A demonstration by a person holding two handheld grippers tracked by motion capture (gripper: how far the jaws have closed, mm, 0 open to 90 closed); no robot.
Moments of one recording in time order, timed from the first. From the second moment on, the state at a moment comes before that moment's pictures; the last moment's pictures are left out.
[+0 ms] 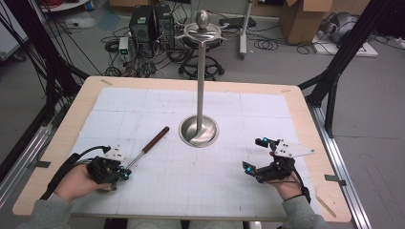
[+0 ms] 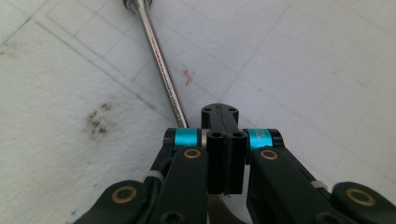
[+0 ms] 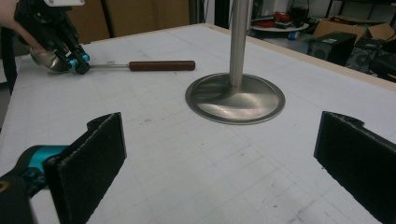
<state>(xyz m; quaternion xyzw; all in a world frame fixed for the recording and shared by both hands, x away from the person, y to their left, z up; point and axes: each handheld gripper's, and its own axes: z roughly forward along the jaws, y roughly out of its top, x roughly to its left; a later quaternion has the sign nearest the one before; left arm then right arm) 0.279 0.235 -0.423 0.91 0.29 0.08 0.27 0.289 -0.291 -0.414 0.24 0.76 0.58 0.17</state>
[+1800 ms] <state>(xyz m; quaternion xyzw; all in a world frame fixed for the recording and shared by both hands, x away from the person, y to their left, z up) 0.385 0.243 -0.429 0.84 0.43 0.09 0.32 0.290 -0.291 -0.415 0.24 0.76 0.58 0.16</state>
